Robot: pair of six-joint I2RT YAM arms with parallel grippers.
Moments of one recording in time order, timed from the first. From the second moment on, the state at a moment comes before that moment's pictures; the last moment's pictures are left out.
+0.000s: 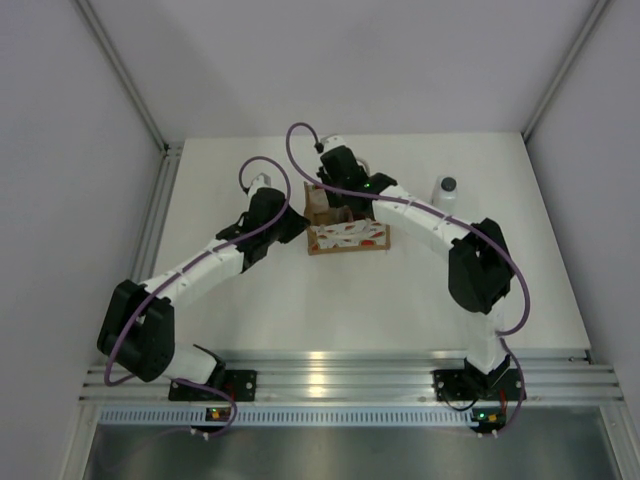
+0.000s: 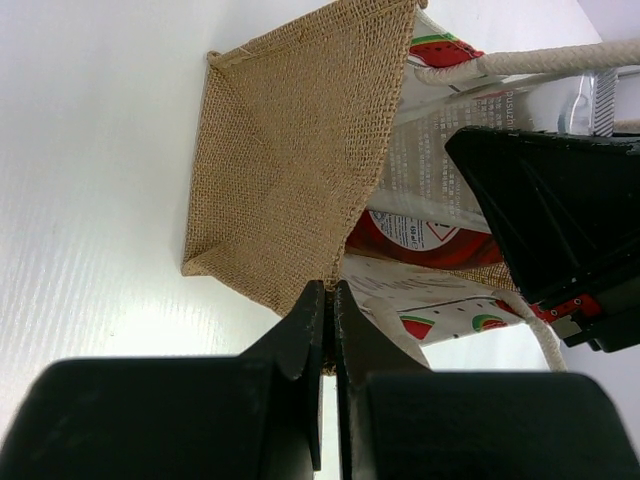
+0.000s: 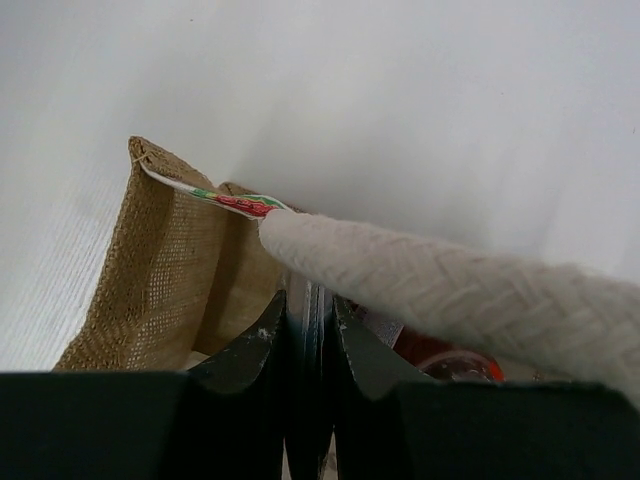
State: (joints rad) left arm -0.51 1.42 0.93 -0.09 -0.10 -0.98; right arm 0.73 1.97 1.71 -0.41 0.29 0.15
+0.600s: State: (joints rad) left arm -0.51 1.42 0.93 -0.09 -0.11 -1.00; right arm 0.77 1.87 1.64 -0.45 0.34 0.19
